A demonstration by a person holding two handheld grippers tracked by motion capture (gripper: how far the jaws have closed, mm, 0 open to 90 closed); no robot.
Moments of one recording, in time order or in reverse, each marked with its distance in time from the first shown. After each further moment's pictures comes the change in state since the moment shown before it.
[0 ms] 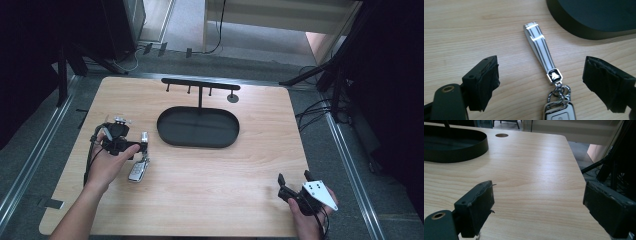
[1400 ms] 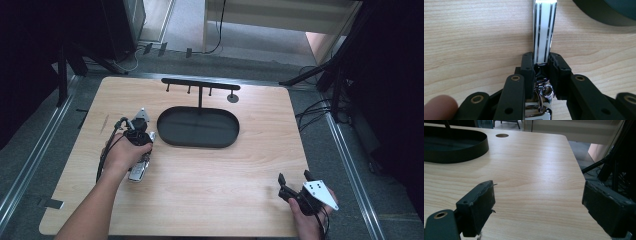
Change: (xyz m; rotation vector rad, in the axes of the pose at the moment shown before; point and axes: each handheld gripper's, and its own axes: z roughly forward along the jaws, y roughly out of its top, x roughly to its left) left arm -0.023 0.031 0.045 0.371 0.053 -0.164; right arm -0.001 0.000 0.000 0.003 0.006 0.010
